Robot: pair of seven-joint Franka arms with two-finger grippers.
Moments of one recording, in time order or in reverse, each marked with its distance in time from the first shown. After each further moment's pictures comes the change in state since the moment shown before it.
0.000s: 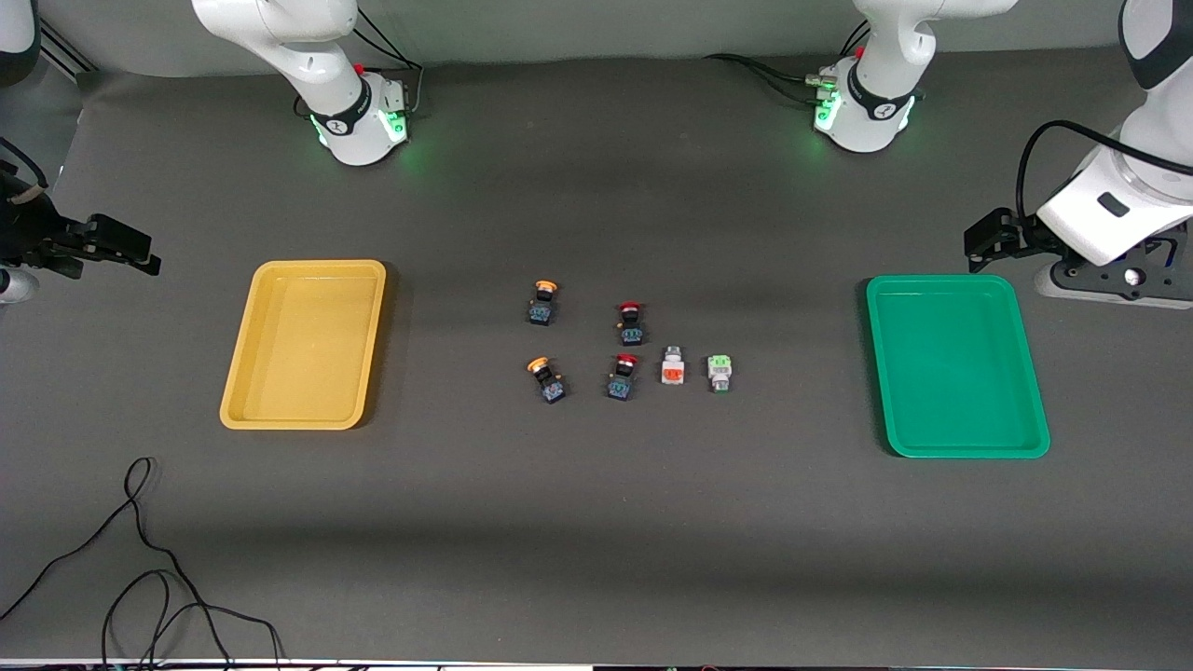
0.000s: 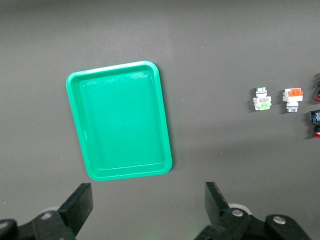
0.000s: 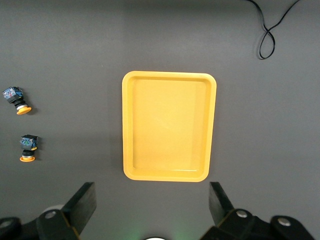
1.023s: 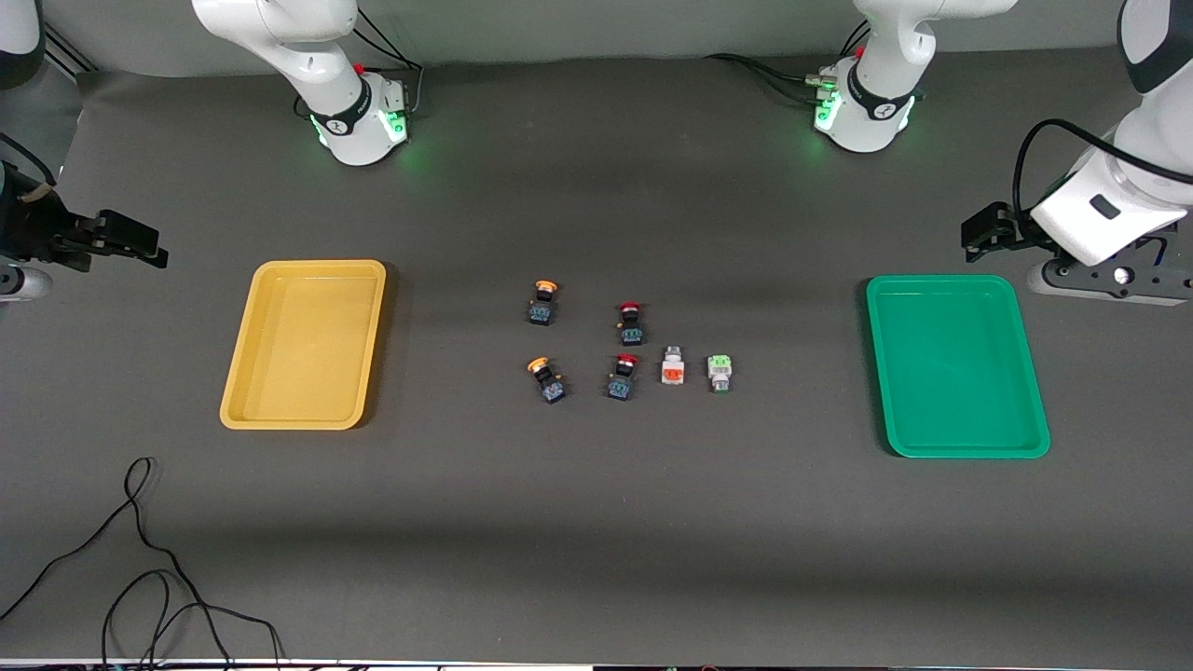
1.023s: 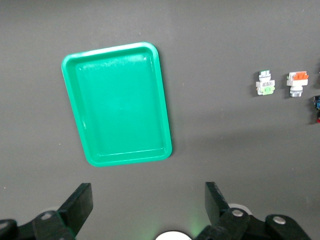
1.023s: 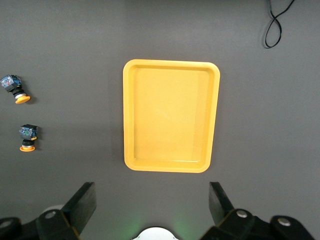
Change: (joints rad) left arm 0.001 0.008 0.000 -0.001 0.000 -0.071 0.000; right arm 0.006 0.000 0.005 -0.010 0.001 -0.038 0.000
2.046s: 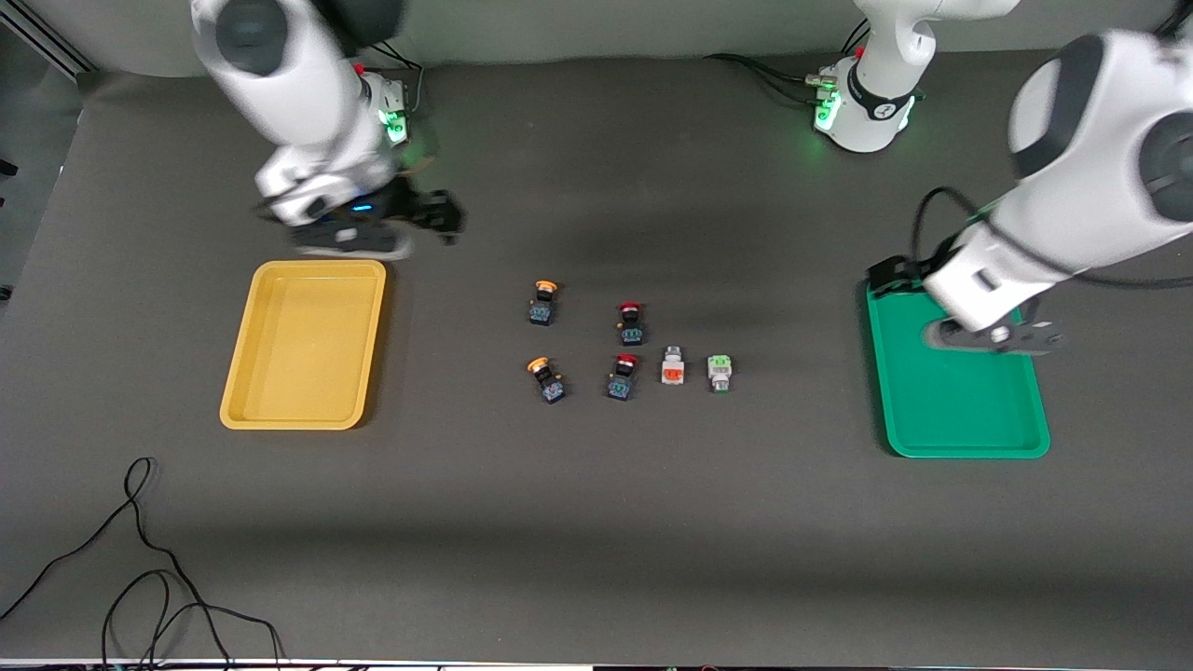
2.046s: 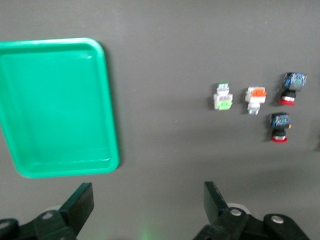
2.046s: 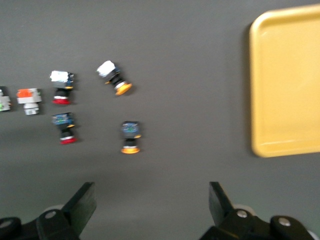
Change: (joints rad) left arm -0.110 0.169 -0.025 -0.005 -0.120 0.146 -0.219; right arm 0.657 0.000 0.018 -0.289 0.048 0.373 0.853
